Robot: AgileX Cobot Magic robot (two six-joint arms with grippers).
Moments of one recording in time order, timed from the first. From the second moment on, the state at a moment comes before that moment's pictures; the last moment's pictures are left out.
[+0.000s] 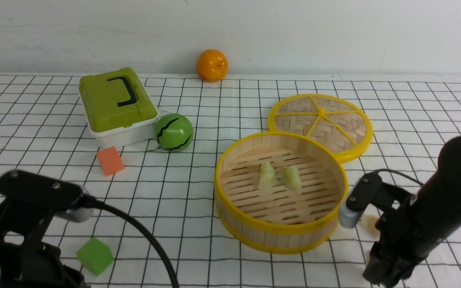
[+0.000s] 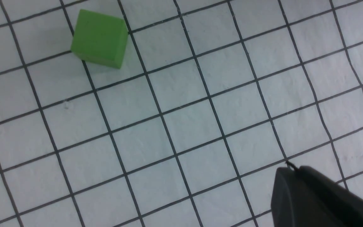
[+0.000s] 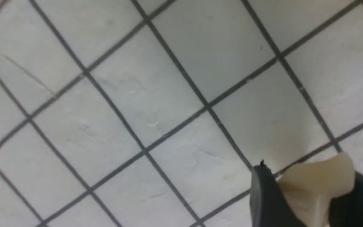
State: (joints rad) right arm 0.24 1.64 -0.94 0.36 0.80 -0.81; left arm -0.69 0.94 -0.73 0.08 0.90 -0.39
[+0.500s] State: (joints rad) right arm 0.54 1.67 -1.38 0.14 0.97 -0.10; left arm -0.69 0.94 -0.72 0.08 0.90 -0.39
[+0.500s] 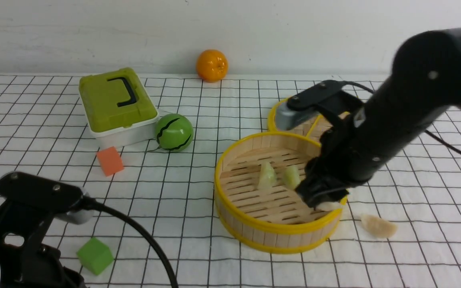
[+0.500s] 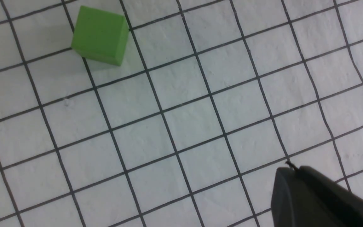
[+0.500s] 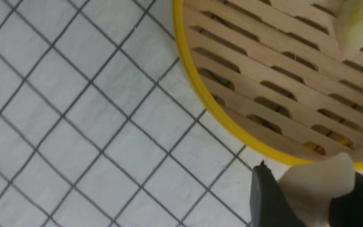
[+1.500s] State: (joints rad) right arm 0.57 1.90 -1.58 0.03 1.02 0.17; left arm -0.69 0.94 -0.72 0.08 0.95 -0.39
